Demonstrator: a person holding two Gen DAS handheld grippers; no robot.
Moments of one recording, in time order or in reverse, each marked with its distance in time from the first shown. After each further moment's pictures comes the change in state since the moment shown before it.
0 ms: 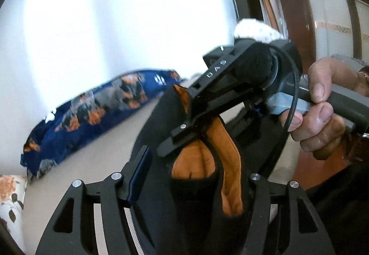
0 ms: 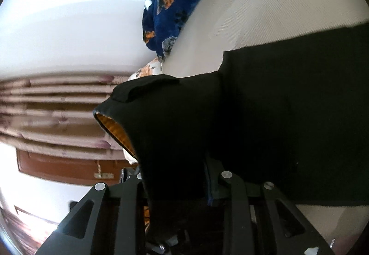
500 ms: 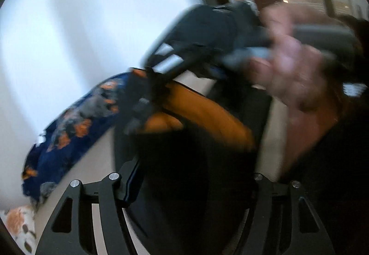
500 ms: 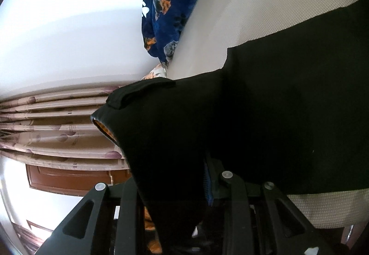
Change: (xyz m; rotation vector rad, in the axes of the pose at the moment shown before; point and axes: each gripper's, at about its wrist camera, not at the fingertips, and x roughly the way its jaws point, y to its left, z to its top) left arm -0.005 -0.022 -0.017 0.229 0.053 -0.115; right arm 0.004 0.006 -0.005 0.082 -0.041 0.045
